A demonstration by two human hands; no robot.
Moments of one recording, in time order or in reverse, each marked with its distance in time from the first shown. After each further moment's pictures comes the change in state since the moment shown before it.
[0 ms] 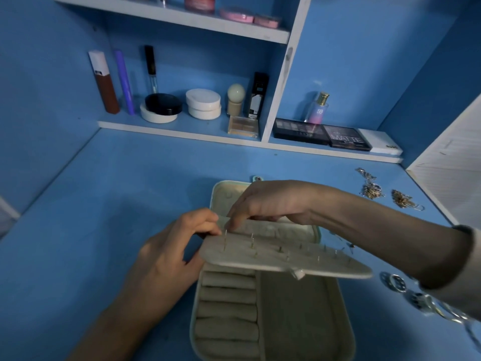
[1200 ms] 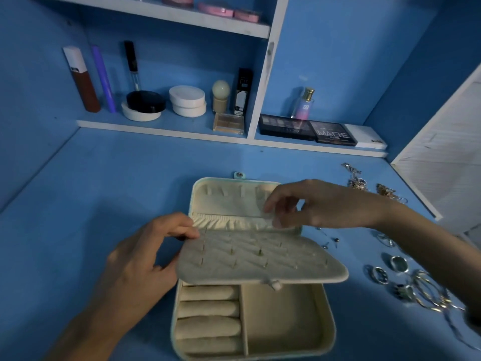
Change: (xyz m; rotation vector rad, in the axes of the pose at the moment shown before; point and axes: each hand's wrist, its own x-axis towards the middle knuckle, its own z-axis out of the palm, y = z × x) left_hand -0.002 0.004 -0.004 0.034 -0.006 0.034; right_hand -0.050 0.069 -0.035 -0.258 0.170 -0.172
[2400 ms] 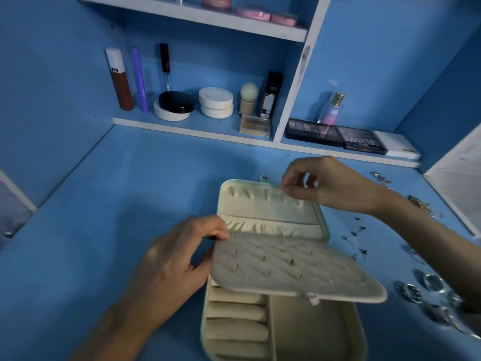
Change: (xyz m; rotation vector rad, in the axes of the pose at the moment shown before) left_hand -0.001 -0.007 0.001 -0.025 0.042 0.047; right_hand 0.039 0.000 -0.008 -0.039 0.295 -0.269
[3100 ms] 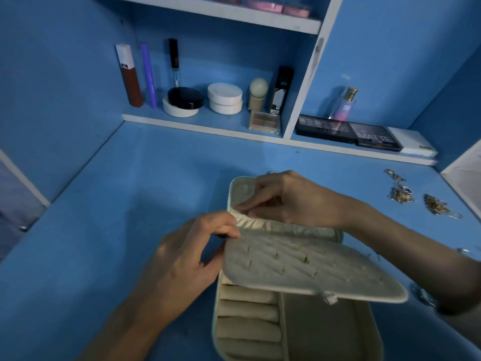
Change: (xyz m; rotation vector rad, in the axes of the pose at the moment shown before) left_hand -0.001 -0.002 0.001 -0.011 0.016 0.002; right_hand 0.025 -0.027 0.049 -0.032 -0.128 -0.179
